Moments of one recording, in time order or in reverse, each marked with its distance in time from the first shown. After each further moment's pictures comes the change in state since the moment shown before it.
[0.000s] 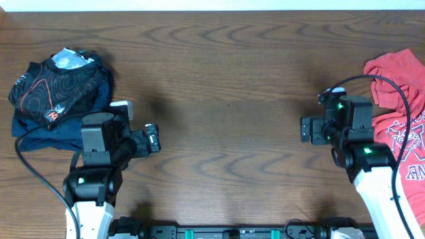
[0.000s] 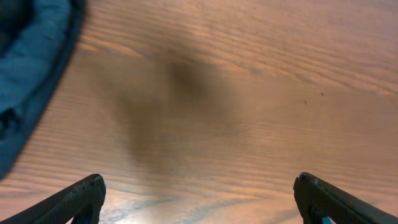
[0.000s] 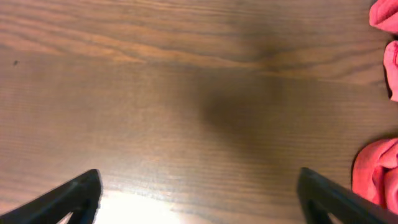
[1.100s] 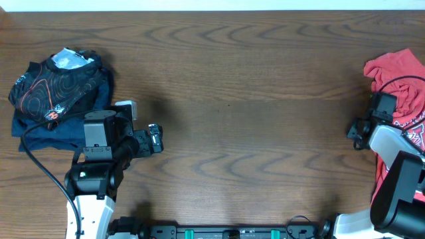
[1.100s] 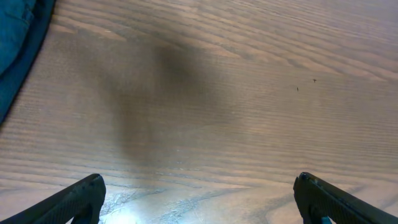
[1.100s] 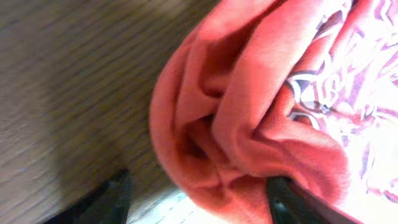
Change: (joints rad) left arm 0.000 0.035 0.001 -0.012 0.040 0.000; right arm -0.414 0.559 0.013 0.279 0.339 0.153
